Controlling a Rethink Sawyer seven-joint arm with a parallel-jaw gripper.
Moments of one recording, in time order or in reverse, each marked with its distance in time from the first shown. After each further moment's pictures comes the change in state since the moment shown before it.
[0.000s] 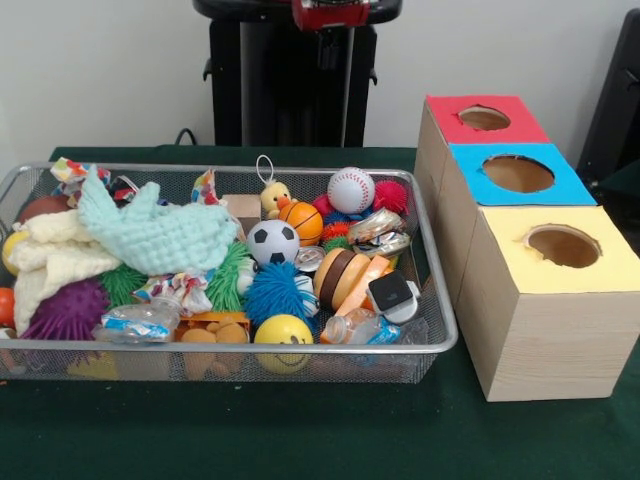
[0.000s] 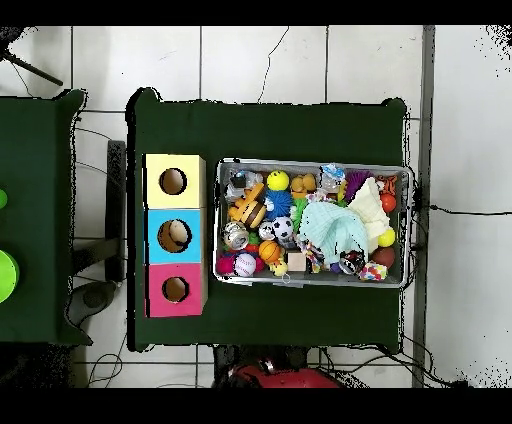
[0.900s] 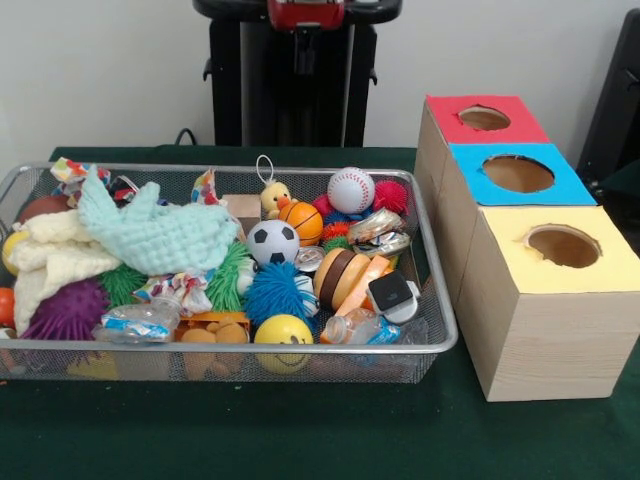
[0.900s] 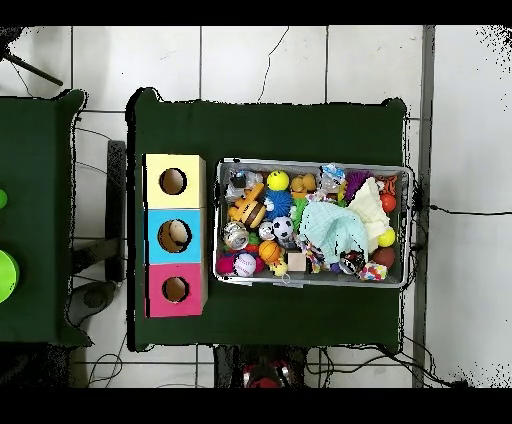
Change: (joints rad) arm -0.043 -0.003 -0.112 0.036 -0.060 -0.200 0.000
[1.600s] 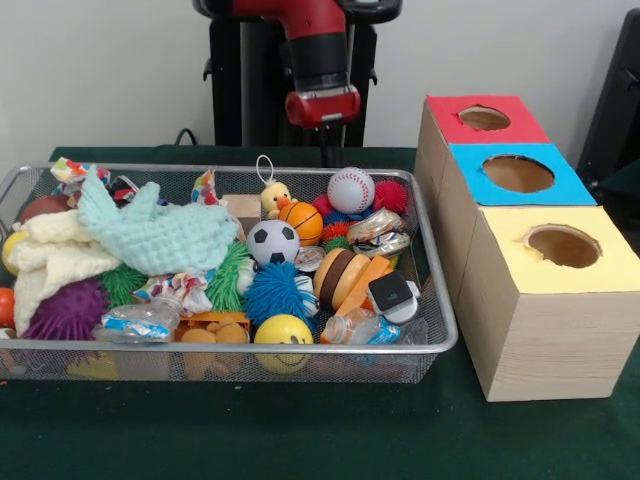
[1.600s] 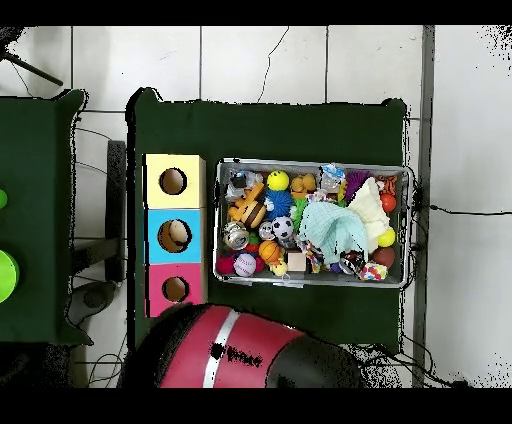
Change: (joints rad) arm 0.212 0.580 -0.176 -0.316 -0.117 -0.766 0.000
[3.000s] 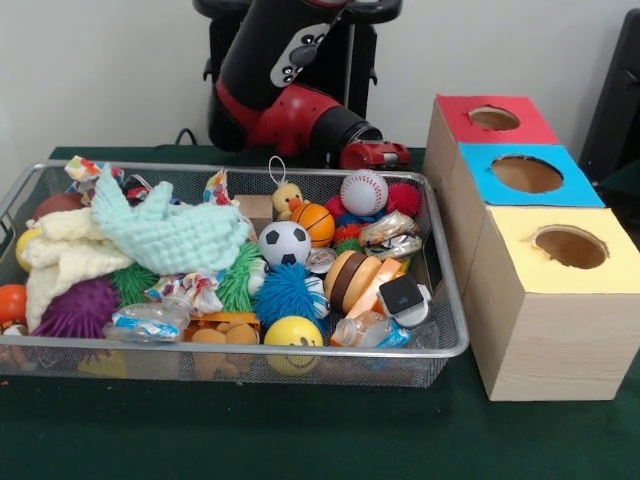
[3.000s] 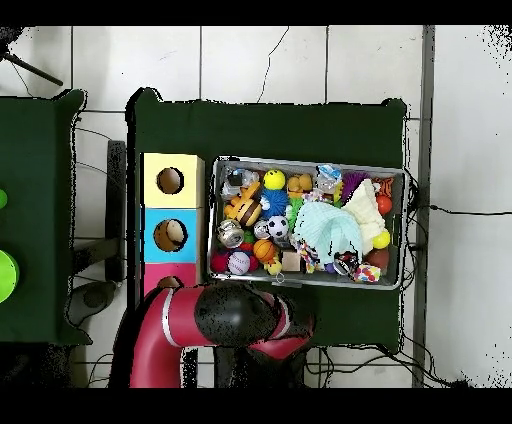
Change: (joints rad) arm 0.204 0.608 -0.119 -0.540 0.150 -1.271 -0.112
